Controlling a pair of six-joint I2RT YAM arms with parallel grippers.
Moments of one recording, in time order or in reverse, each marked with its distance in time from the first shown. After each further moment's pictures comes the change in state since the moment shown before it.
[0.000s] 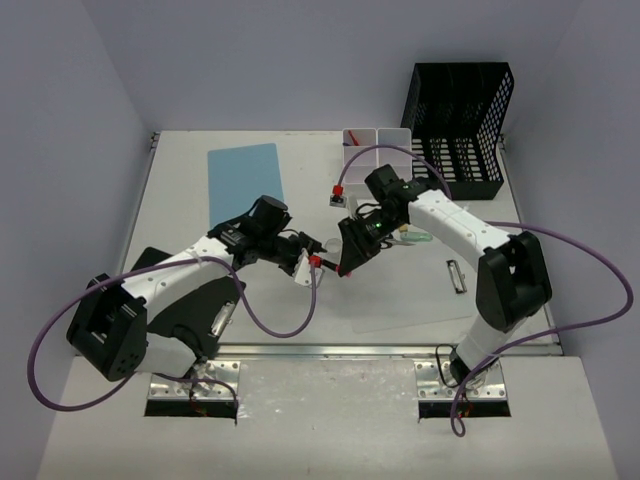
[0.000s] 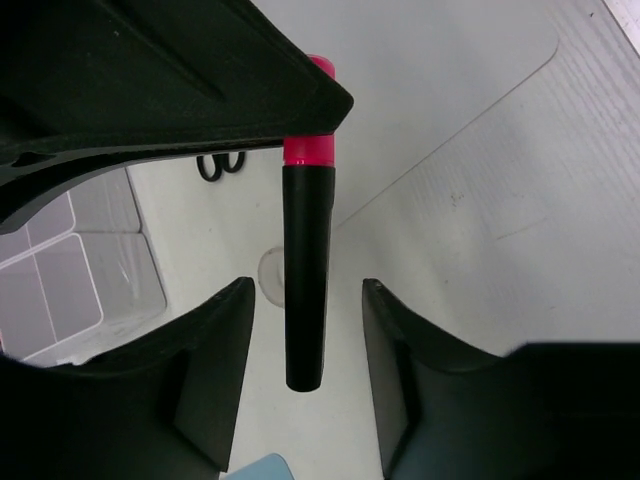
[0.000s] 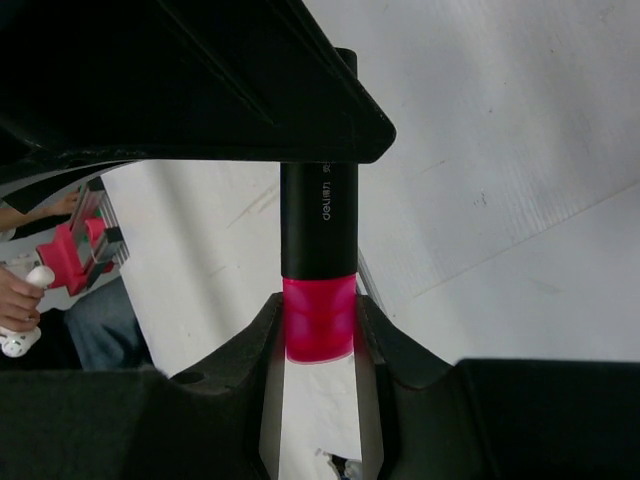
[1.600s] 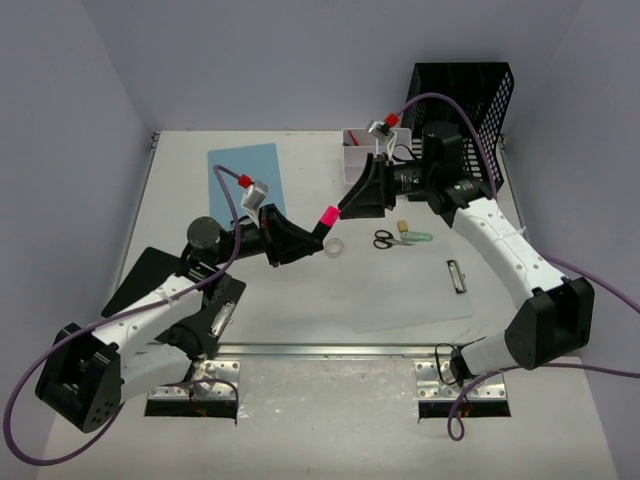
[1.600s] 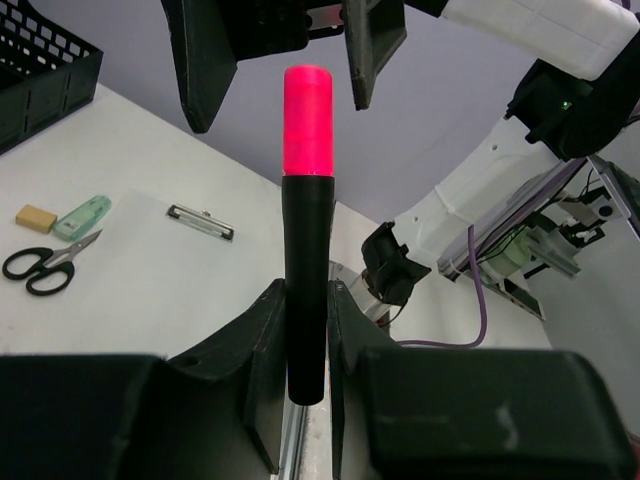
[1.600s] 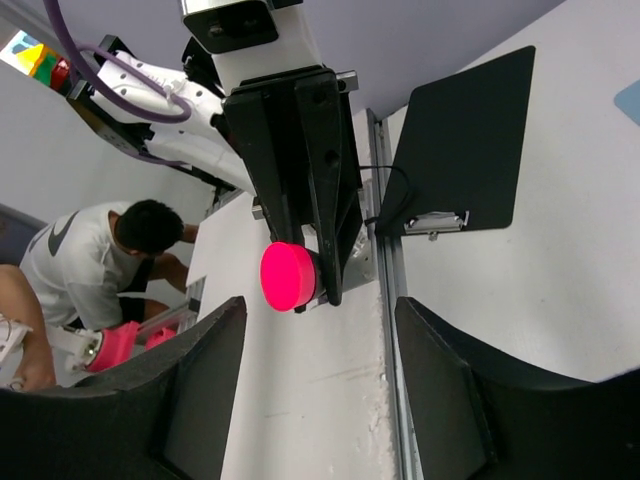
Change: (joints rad) left arm 0.124 -0.293 -0.360 1.165 0.086 -2.083; right arm -0.146 -0.266 -0.037 0.787 -0.409 0.586
